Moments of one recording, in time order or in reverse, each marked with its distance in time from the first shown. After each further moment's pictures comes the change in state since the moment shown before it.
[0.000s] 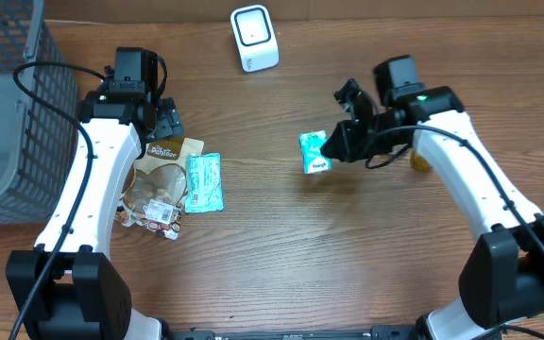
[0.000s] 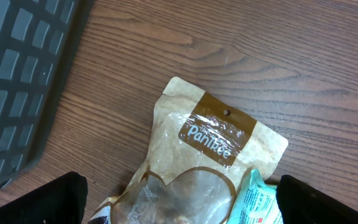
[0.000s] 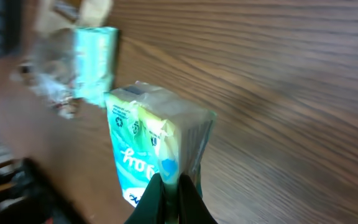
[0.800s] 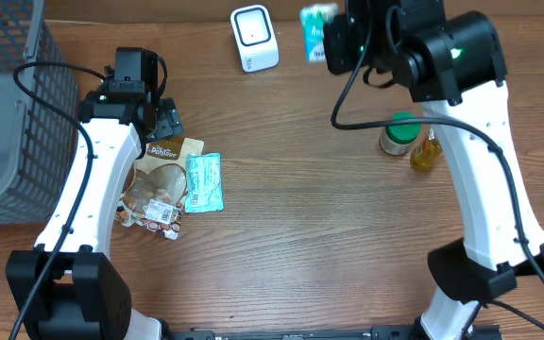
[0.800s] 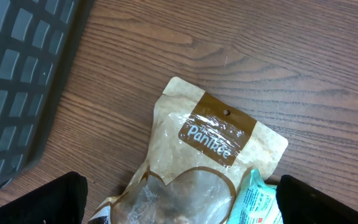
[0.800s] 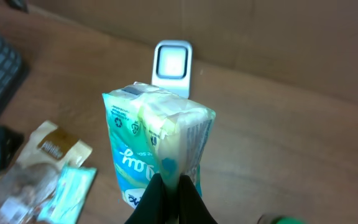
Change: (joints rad) left arm 0.000 0.000 0.000 0.000 0.000 0.000; right arm 0.160 0.177 1.036 -0.330 0.549 0.034
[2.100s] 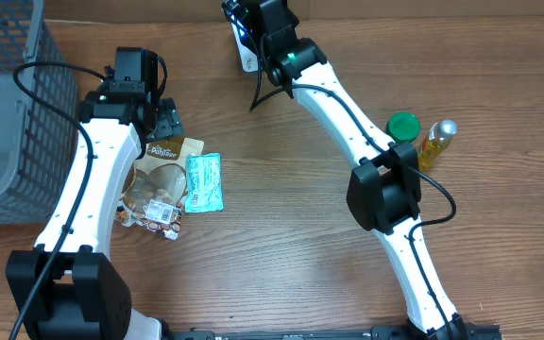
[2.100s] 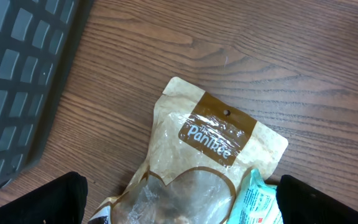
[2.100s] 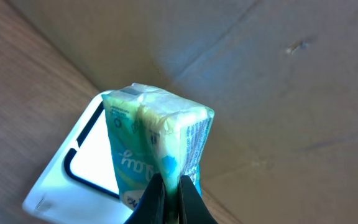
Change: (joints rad) left arm 0.000 0.000 0.000 0.000 0.000 0.000; right arm 0.105 0.640 0.003 0.891 0.325 -0.597
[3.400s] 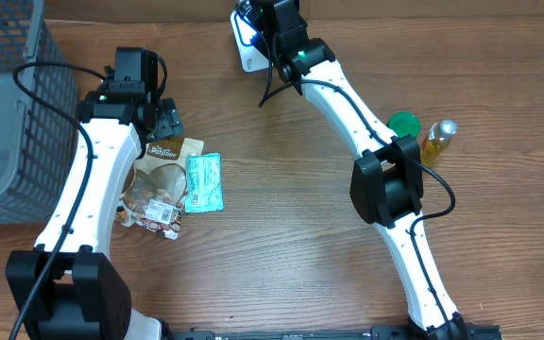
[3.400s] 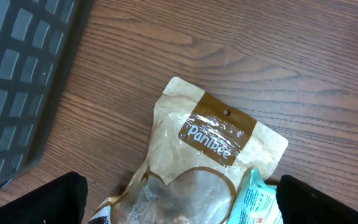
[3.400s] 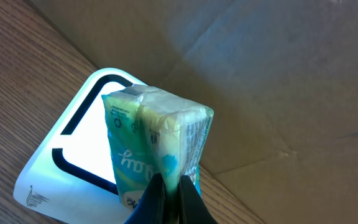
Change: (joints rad) left arm 0.000 0.000 0.000 0.000 0.000 0.000; right arm -0.050 0.035 0.000 -0.019 -0.098 0.034
